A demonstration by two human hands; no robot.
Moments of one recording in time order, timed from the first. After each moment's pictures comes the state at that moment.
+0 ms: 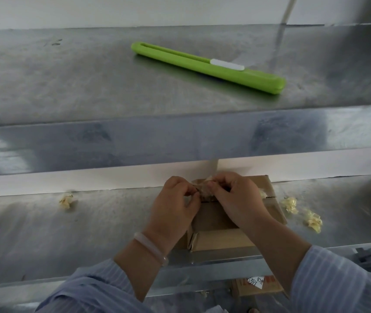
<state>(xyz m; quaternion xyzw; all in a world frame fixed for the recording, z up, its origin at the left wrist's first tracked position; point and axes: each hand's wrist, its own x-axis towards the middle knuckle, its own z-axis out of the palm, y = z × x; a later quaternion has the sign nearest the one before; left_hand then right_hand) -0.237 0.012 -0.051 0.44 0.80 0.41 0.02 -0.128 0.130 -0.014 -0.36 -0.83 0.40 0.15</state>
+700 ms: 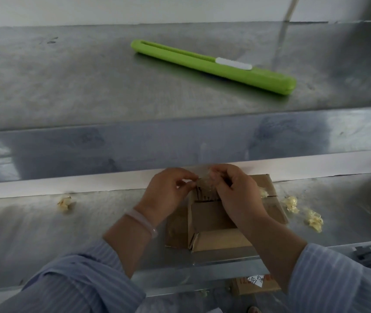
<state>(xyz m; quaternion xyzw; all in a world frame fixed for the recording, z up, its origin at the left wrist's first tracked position) -0.279 0.022 -0.040 0.45 0.79 0.41 0.10 -0.135 0.128 -0.016 -0.35 -0.81 0.41 0.22</state>
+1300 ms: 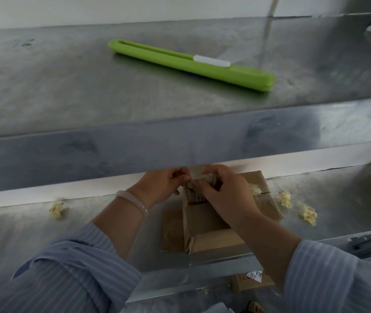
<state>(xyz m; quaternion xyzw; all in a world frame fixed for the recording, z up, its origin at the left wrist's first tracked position) -0.301 0.042 -0.027 0.47 0.76 0.37 0.25 -0.137 0.130 -0.020 -0.37 -0.85 0.35 0.17</state>
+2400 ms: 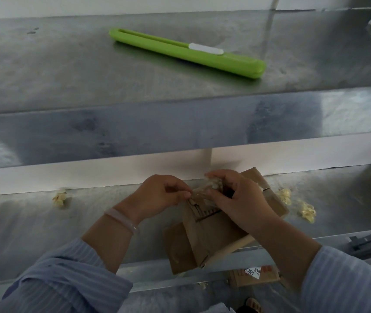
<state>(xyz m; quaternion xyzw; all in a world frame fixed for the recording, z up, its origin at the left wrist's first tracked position) -0.273 0.004 -0.034 0.41 0.73 0.44 0.32 -0.099 0.133 -0.015 -0.28 -0.86 0.41 0.16</state>
